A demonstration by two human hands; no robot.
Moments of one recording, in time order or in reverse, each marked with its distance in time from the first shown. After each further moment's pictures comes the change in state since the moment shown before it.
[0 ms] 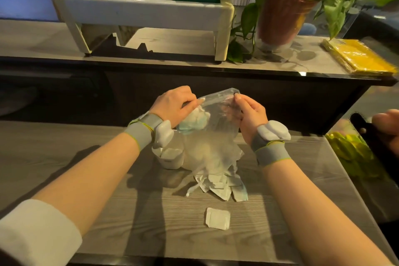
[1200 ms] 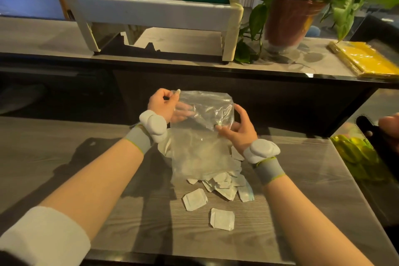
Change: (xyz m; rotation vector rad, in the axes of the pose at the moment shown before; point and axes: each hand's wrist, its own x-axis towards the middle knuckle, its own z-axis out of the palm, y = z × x) left_hand -0.013 -0.026 0.007 -0.828 0.257 -0.649; right_hand -0.021 0.034 0.006 -0.380 -0.162 -0.026
